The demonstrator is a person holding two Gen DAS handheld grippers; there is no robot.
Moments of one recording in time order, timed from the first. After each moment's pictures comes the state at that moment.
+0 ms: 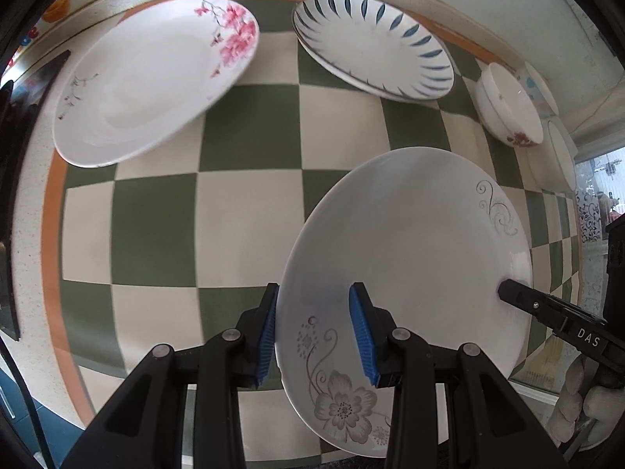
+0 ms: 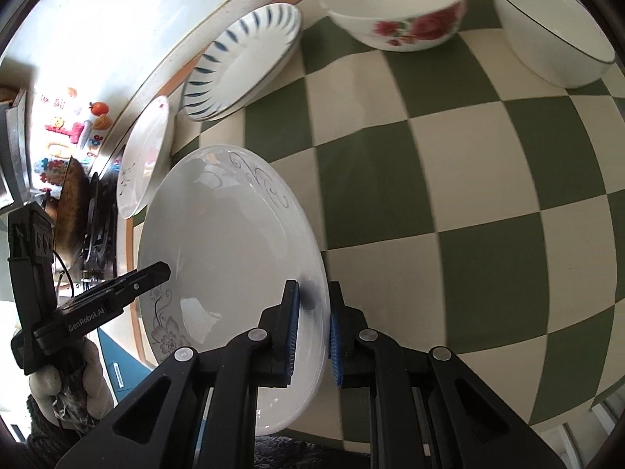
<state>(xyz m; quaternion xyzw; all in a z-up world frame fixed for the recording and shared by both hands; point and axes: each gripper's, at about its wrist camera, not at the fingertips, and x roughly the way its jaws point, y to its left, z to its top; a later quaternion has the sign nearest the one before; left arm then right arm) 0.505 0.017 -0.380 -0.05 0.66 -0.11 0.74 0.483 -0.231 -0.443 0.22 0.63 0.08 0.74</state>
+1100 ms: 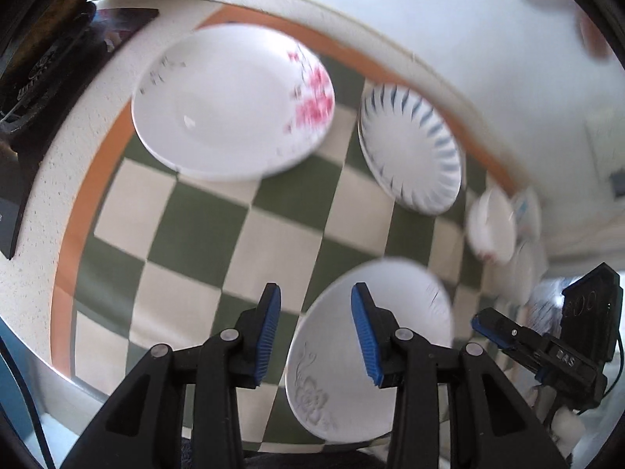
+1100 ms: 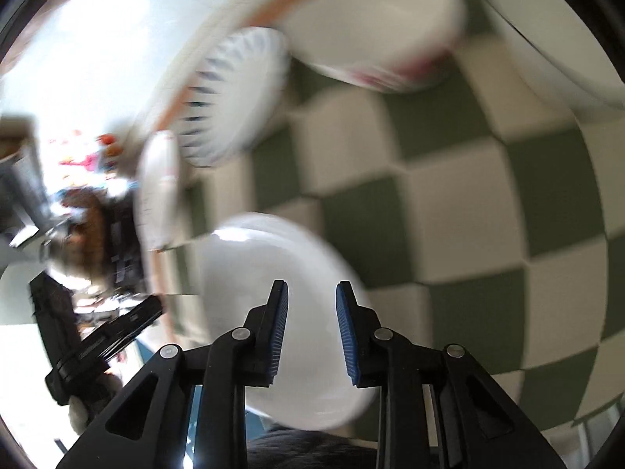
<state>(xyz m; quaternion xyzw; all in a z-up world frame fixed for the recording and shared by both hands) 0.523 0.100 -0.315 -0.24 0.62 -0.02 0.75 0.548 -0.227 -0.398 0.28 0.63 0.14 0.71</state>
